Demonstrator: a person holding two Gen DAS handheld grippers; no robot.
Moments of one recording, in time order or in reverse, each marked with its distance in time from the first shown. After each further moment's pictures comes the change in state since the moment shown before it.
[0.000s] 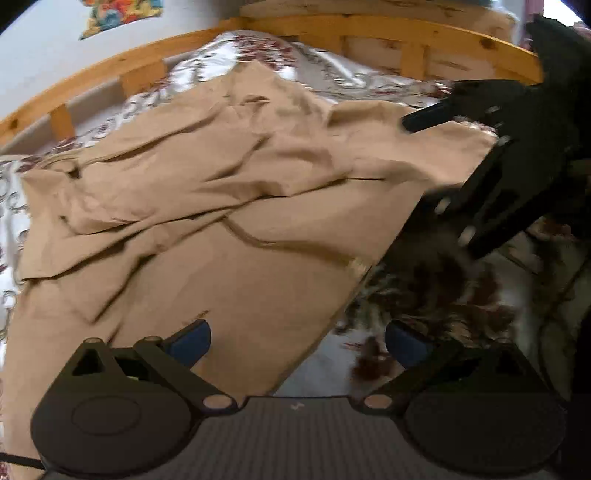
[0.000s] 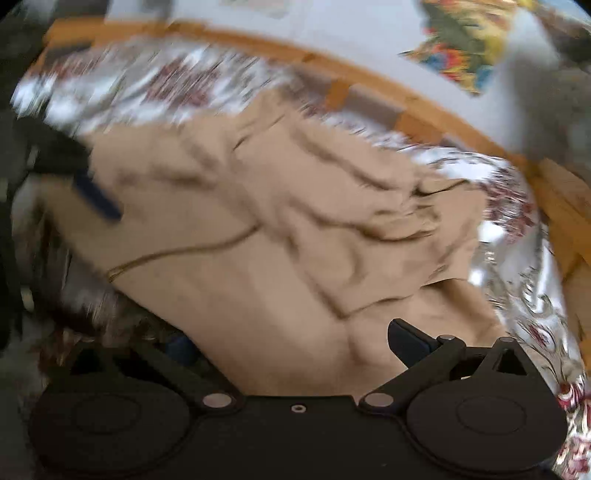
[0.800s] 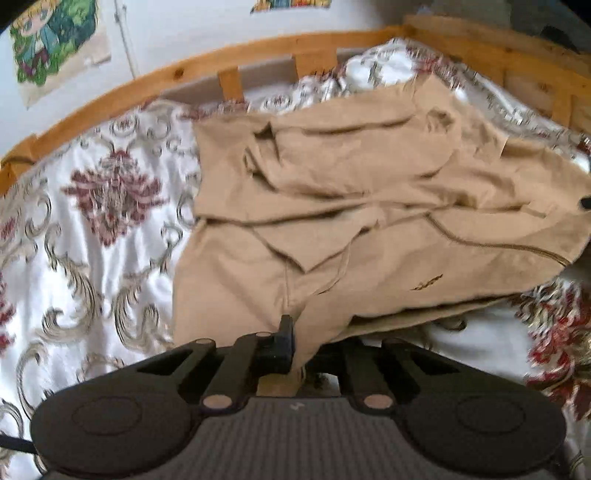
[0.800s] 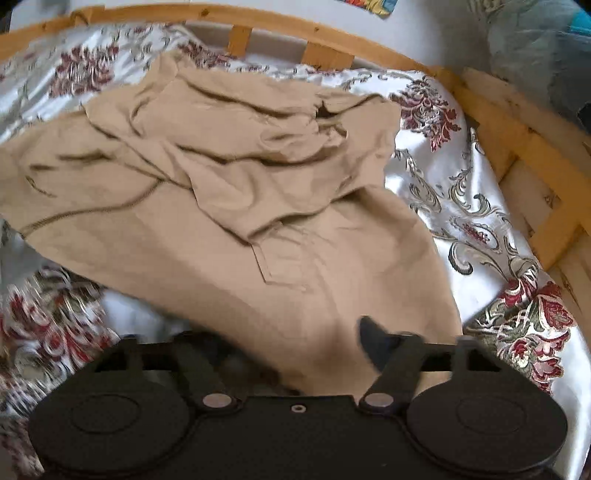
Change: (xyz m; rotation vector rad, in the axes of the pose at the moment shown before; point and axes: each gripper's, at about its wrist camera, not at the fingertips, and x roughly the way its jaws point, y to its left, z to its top) left arm -0.062 0.096 -0.023 -0.237 -0.014 0.332; right arm 0.000 -0.042 -0.015 0.133 0.194 -0.143
